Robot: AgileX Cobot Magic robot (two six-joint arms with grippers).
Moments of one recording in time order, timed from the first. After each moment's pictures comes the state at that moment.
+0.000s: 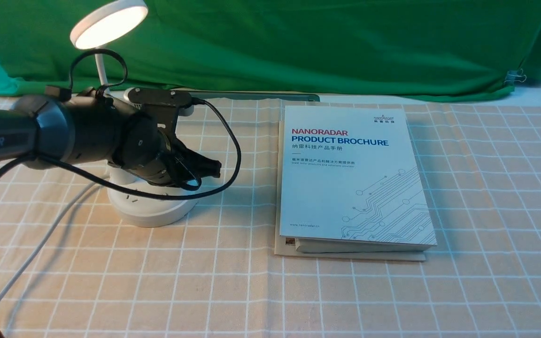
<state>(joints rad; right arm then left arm) 0.06 0.00 0.01 -0.02 0.25 0.06 -0.35 1.89 -1.20 0.16 0.36 -0.31</state>
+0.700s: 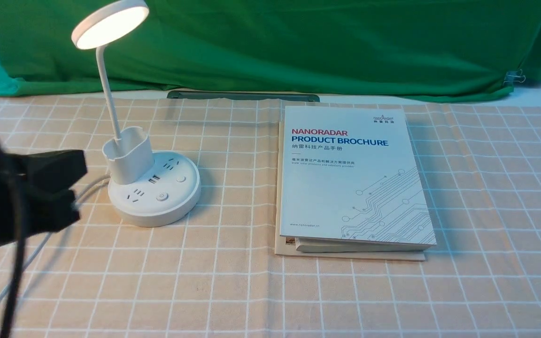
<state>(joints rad) 0.06 0.00 0.01 -0.02 0.25 0.06 -0.35 0.69 -0.62 -0.24 0.34 0.00</state>
